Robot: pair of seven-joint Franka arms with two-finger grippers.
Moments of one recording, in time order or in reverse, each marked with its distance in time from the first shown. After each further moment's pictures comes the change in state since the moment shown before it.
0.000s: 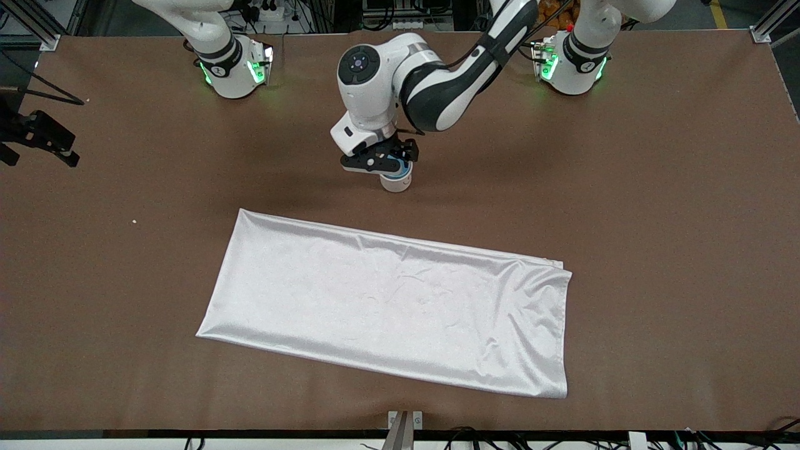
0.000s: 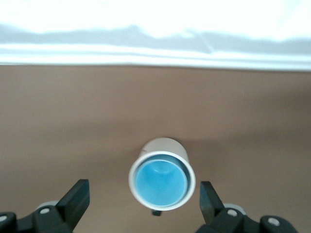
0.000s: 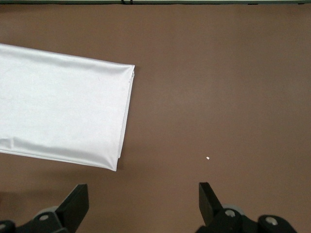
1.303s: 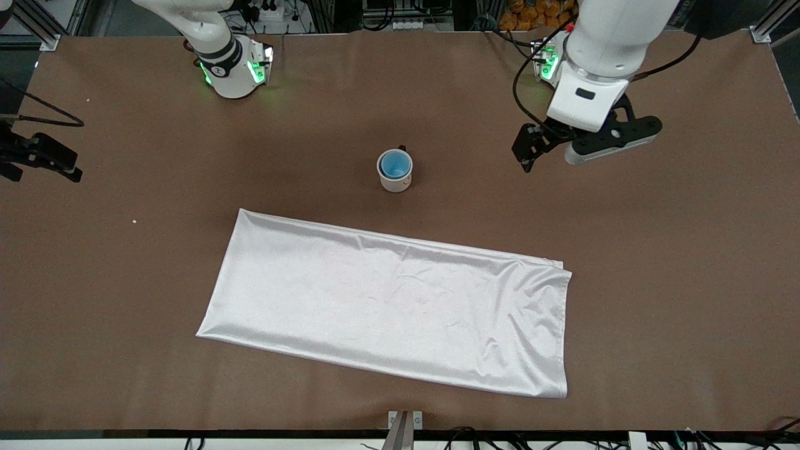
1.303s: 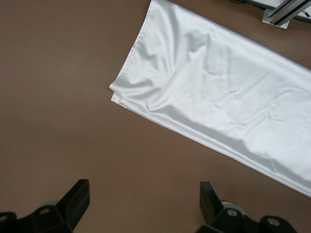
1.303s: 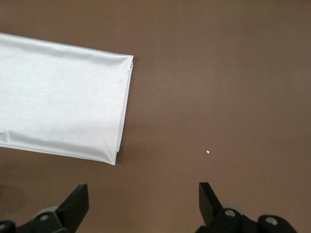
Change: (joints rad) left arm 0.494 -0.531 0.003 -0.196 -0.043 -0.148 0.100; right arm 0.013 0.122 -0.007 0.131 -0.009 -0.093 0.000
